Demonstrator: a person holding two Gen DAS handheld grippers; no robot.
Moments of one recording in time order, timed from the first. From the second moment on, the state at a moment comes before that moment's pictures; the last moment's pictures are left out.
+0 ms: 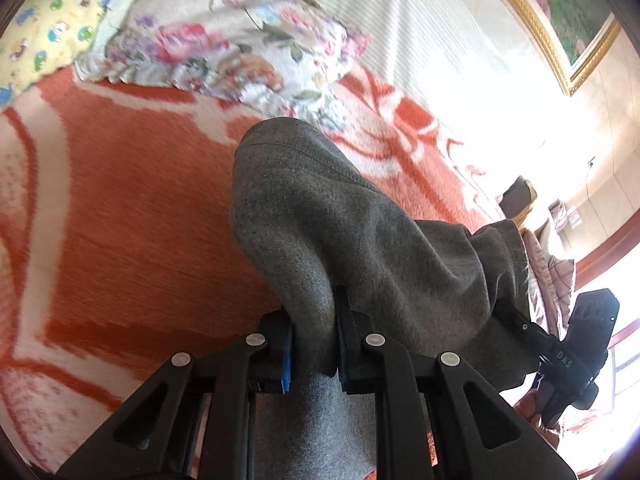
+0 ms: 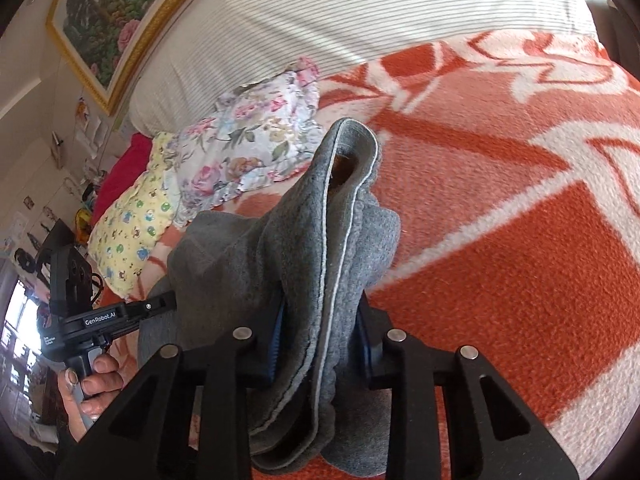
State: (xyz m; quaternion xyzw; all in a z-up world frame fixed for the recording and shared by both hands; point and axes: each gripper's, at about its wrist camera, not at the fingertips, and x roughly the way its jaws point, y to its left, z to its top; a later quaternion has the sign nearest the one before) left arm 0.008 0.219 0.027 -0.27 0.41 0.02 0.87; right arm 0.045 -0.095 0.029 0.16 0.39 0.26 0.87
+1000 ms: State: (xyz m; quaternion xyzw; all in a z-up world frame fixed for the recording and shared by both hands) left arm 0.050 0.330 0.034 -0.25 0.39 0.12 0.88; right arm 0.146 0.034 0.026 0.14 0.40 0.33 0.85
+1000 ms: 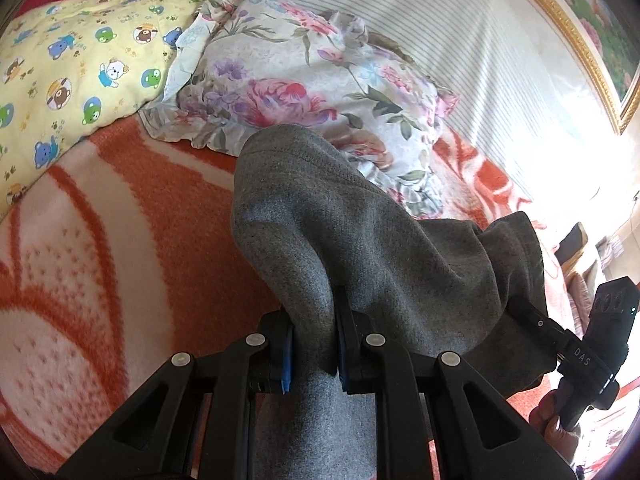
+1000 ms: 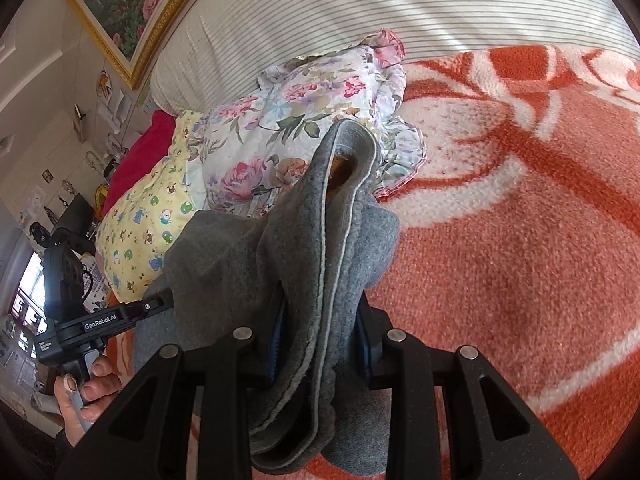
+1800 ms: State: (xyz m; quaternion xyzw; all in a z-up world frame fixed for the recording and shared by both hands) left arm 0.023 0.362 -0.023 -0.27 0.41 0.12 0.87; right arm 0.179 0.017 -0.038 0.12 0.44 0.29 0.84
